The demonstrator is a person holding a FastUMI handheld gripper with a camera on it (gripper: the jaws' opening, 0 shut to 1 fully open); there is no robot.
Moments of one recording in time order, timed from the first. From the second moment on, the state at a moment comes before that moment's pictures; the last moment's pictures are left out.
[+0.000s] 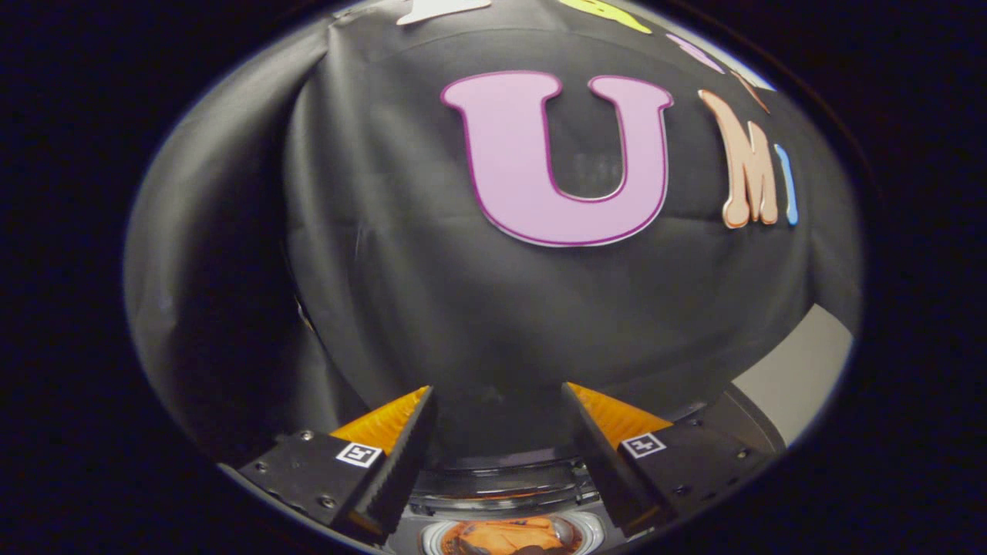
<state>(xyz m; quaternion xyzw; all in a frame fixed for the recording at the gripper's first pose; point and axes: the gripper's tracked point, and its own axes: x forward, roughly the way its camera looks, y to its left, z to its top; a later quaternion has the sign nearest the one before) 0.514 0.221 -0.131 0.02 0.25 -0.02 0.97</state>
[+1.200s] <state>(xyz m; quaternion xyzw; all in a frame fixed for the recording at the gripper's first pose) 0.512 0.221 -0.142 -0.01 0.22 0.00 0.98</state>
